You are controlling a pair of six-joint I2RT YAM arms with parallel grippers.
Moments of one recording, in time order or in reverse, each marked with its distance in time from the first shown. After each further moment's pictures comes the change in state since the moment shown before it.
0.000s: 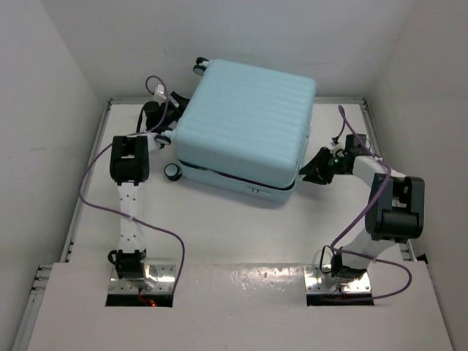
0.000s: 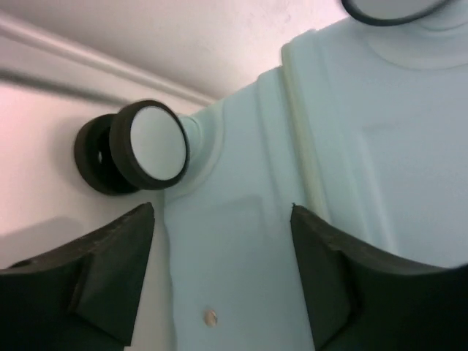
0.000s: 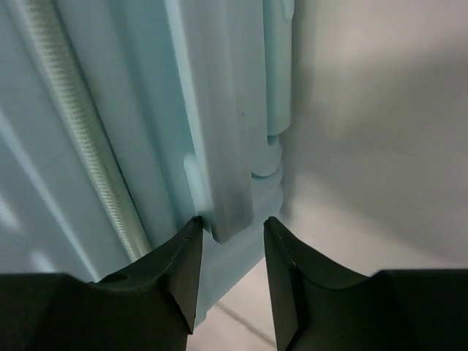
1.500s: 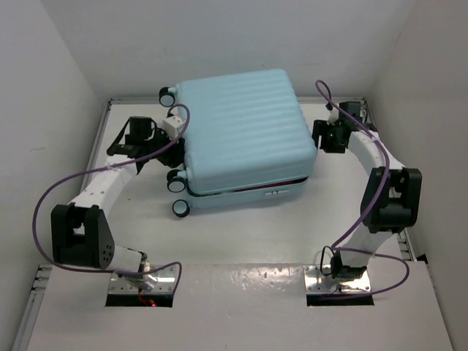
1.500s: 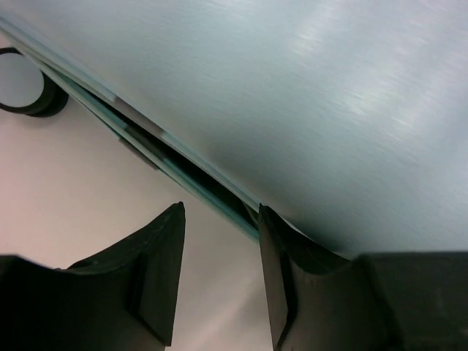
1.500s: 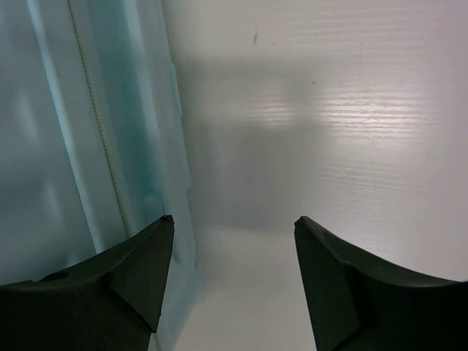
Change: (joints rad) left arm -0.103 -1.123 -0.697 -1.169 -0.165 1.353; right arm 0.104 0.077 0.352 -0.107 0.475 -0.394
